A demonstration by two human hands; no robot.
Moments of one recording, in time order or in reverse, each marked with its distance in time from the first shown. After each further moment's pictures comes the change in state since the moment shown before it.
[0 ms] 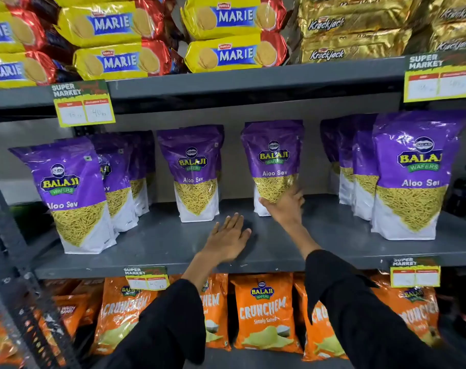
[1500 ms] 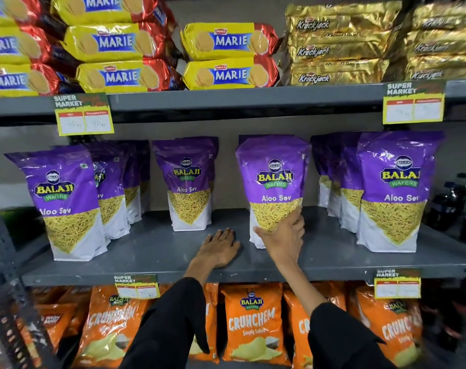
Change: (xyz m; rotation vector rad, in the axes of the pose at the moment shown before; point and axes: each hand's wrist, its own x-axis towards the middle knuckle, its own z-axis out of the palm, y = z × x) left_hand 0.019 -0.007 0.009 0.080 -0.093 -0.050; right_hand -0.077 0.010 -0.028 0.035 0.137 -0.007
